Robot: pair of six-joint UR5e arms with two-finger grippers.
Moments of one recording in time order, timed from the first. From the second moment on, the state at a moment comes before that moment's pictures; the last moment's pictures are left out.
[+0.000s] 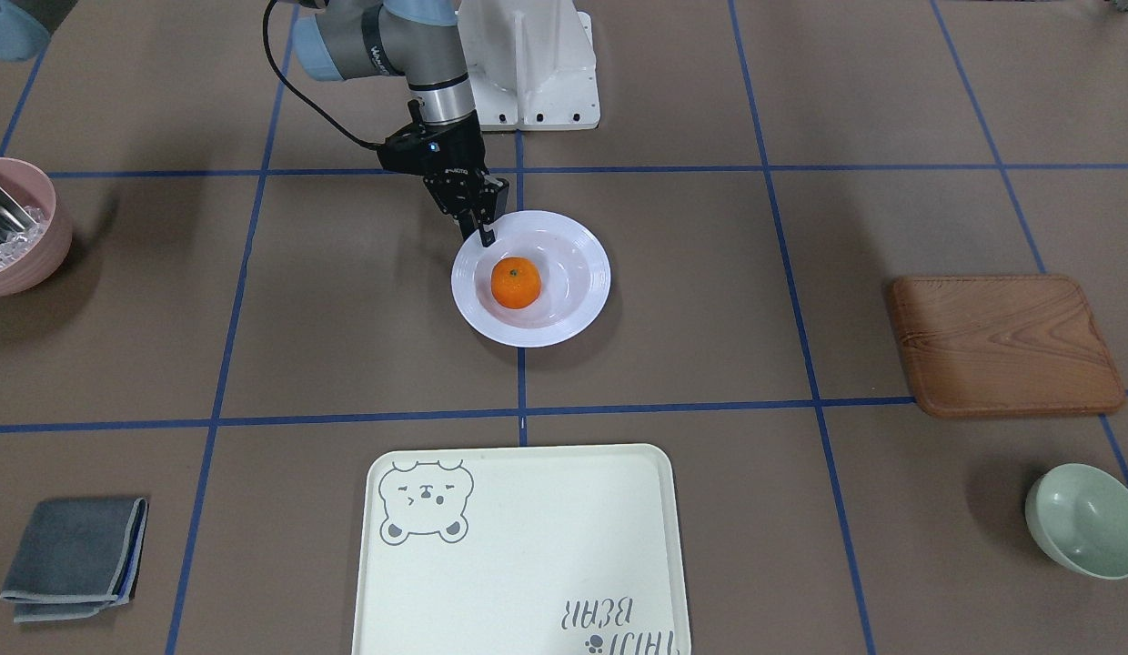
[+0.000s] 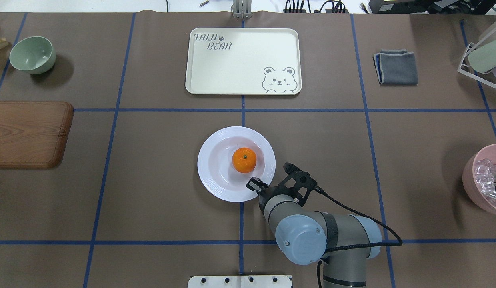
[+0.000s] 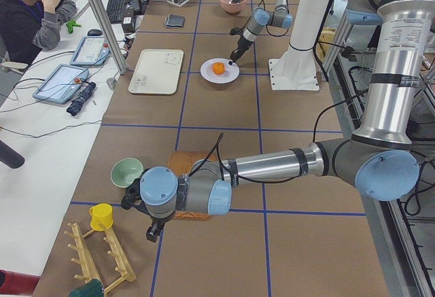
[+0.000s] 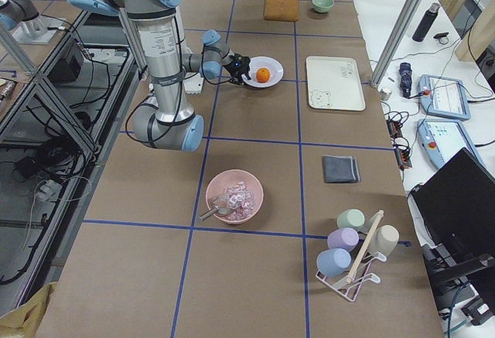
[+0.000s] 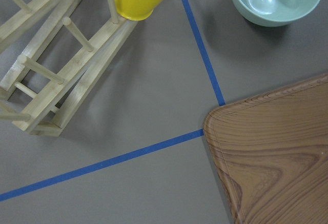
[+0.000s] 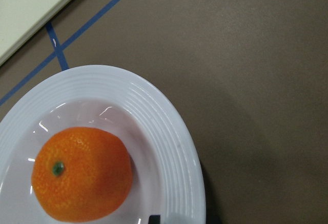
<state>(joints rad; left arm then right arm) -1.69 -1.68 -1.30 -1.85 -2.42 0.31 0.17 -1.10 1.77 -1.25 1.20 2.04</state>
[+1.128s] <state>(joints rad) -1.69 -1.67 -1.31 -1.87 -2.42 0.31 0.25 -1.10 1.80 -1.16 1.18 2.17</state>
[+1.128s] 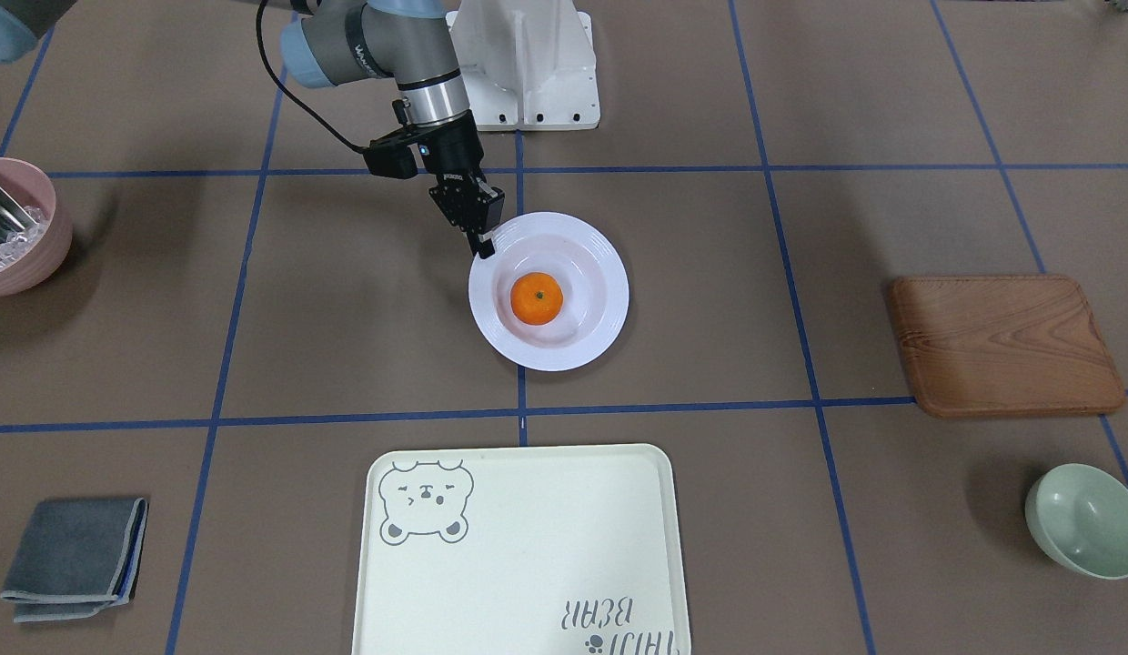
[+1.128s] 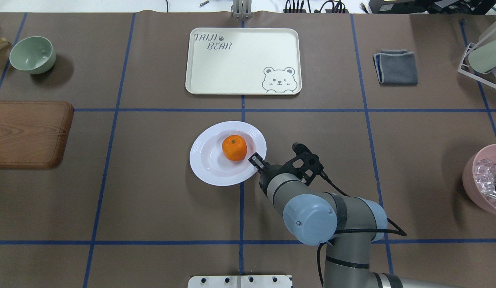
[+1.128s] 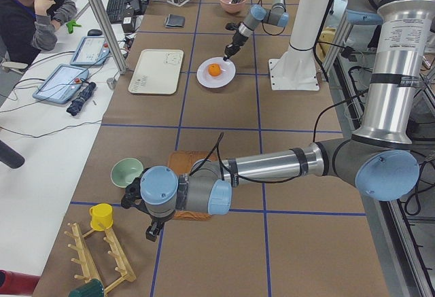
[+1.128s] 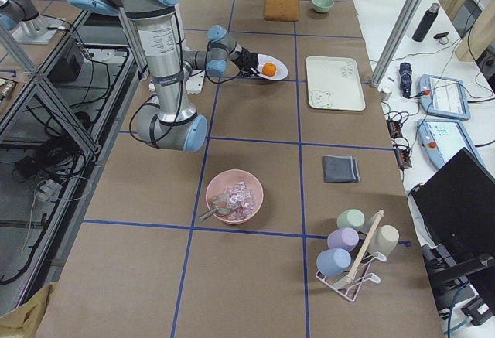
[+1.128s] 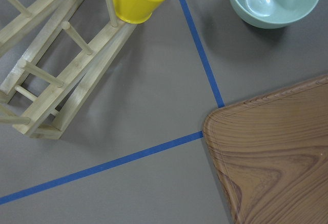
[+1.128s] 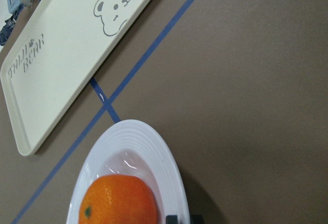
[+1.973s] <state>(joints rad) -1.69 -1.67 -1.32 -1.87 -2.42 0.31 0.34 -1.11 1.83 -1.10 1.19 2.25</state>
